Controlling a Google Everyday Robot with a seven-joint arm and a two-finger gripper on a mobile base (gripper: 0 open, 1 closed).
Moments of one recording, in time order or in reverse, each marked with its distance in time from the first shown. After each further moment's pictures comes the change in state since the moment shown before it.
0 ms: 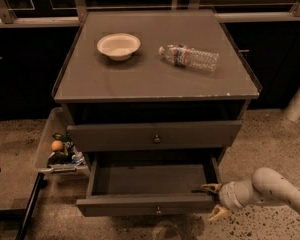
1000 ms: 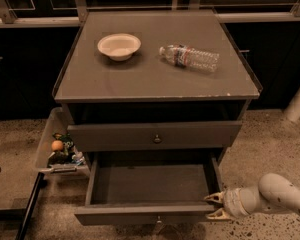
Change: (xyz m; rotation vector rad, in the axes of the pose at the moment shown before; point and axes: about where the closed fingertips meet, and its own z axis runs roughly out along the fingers) arm -0.010 0.027 -0.018 -0.013 -0.007 -0.041
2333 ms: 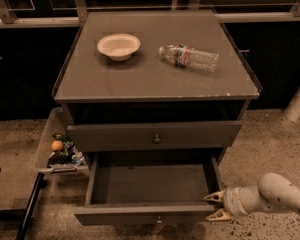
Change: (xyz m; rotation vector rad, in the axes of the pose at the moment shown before) arm 0.000 0.000 0.000 0.000 0.000 0.000
